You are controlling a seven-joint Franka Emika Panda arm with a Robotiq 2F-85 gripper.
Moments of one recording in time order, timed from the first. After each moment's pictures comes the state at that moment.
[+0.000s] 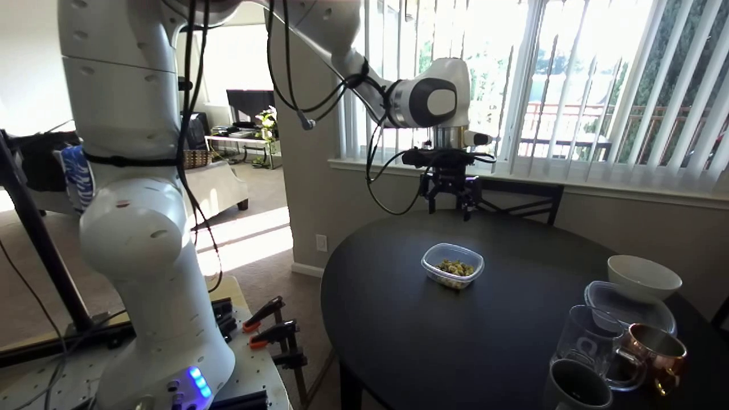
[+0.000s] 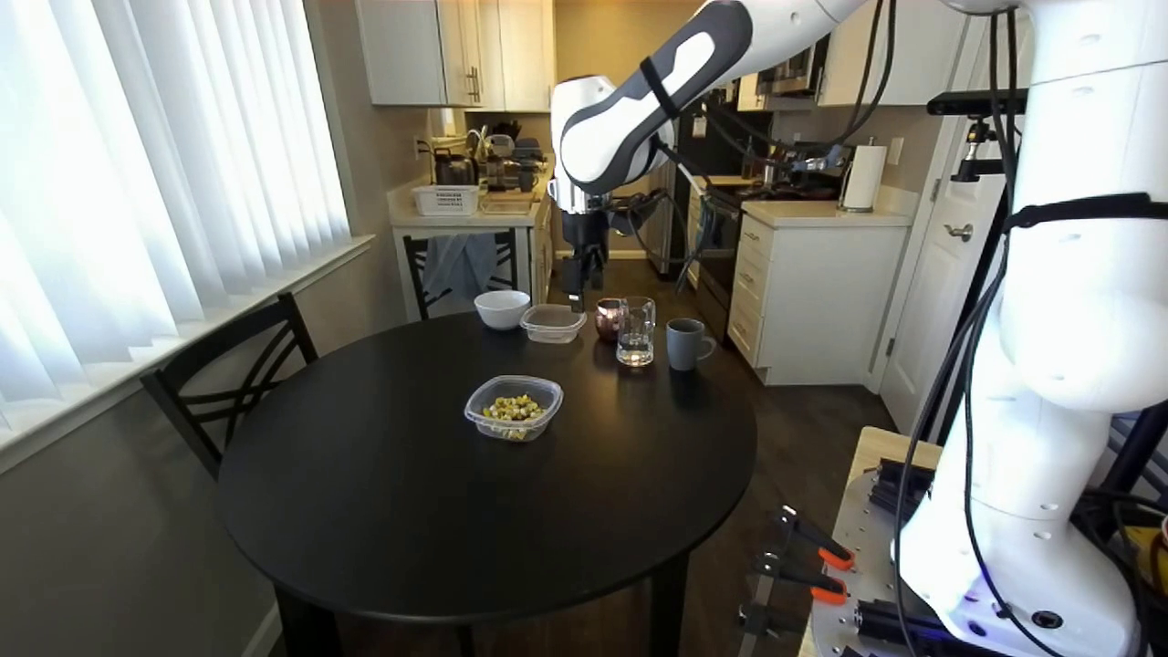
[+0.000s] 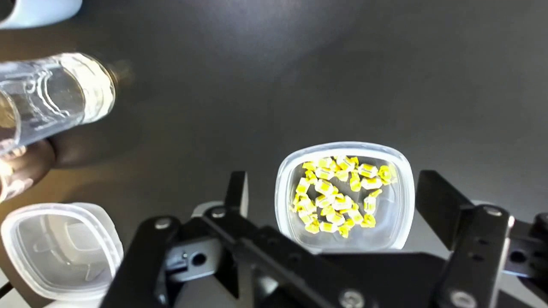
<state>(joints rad) -0.03 0.17 -0.06 -2.05 -0.13 2.26 -0.23</state>
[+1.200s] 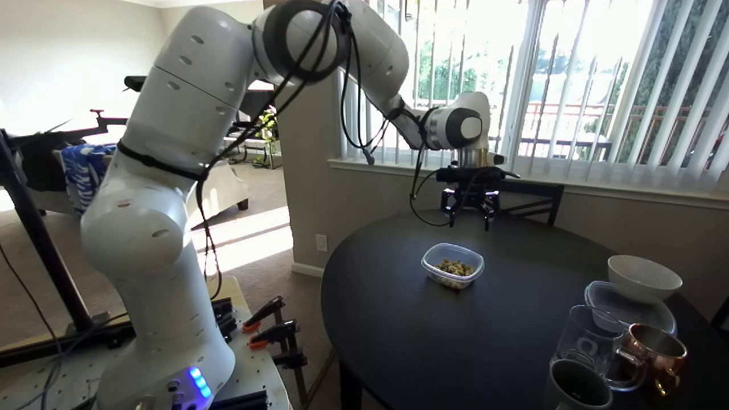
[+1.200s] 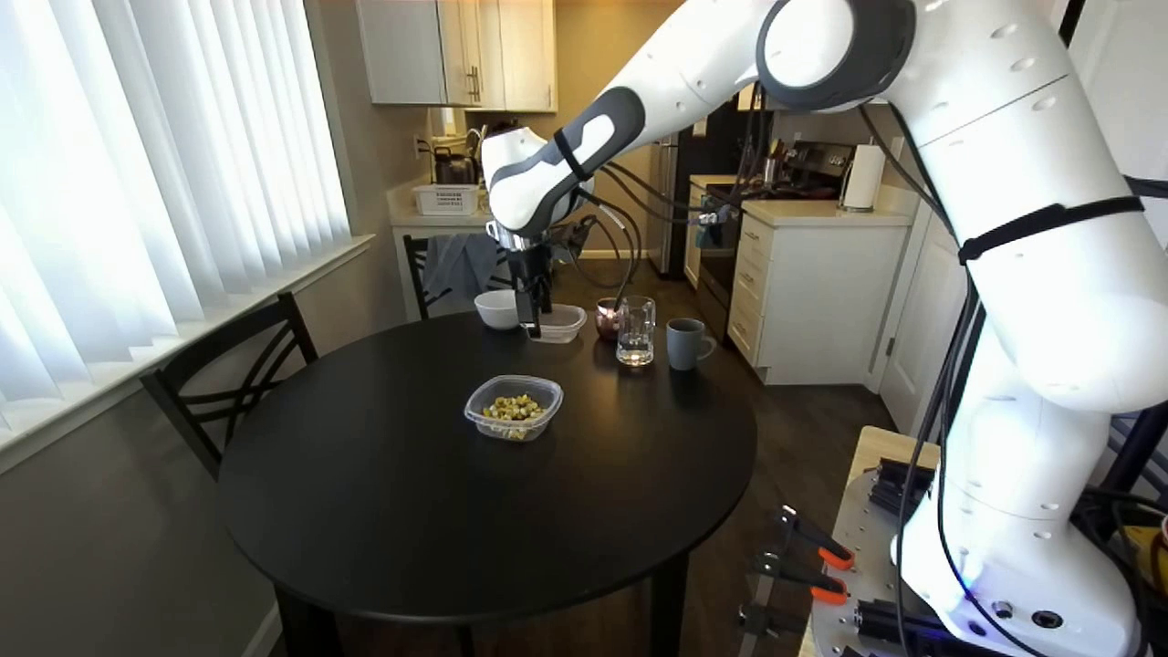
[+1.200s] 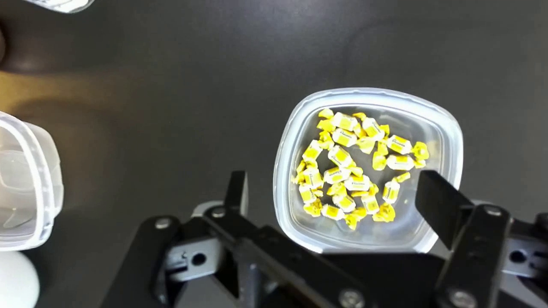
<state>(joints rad) -0.03 0.59 -0.02 -1.58 -0.19 2.14 -0.37</state>
